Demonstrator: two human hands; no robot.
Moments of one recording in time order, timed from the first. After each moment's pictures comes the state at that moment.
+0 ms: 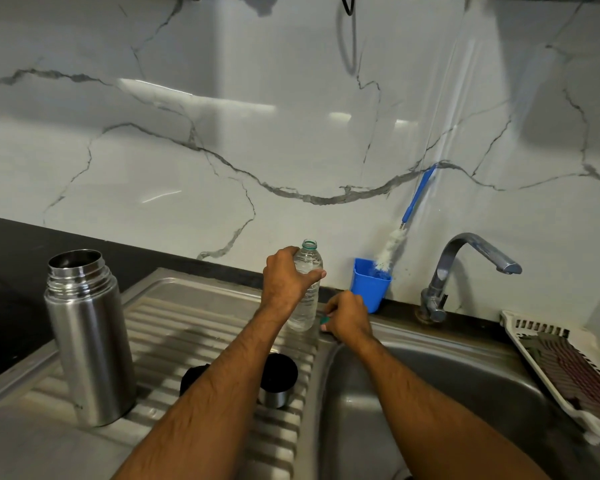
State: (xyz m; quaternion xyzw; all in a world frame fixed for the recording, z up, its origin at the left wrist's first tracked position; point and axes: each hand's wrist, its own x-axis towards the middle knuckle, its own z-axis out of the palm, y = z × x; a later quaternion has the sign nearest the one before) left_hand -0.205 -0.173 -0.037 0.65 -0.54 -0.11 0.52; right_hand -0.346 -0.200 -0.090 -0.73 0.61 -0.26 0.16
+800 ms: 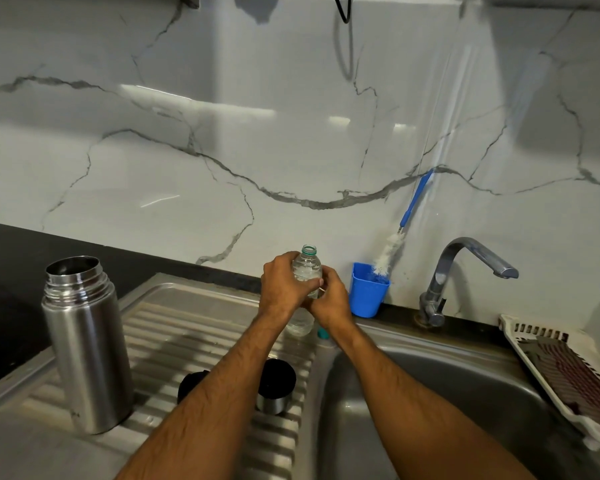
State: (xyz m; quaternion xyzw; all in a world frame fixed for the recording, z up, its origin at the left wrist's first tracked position) left_hand -0.208 -0.167 -0.037 0.65 -0.54 -0.10 0.52; right_hand -0.312 -0.195 -0.067 -0.63 0.44 -0.49 0.41
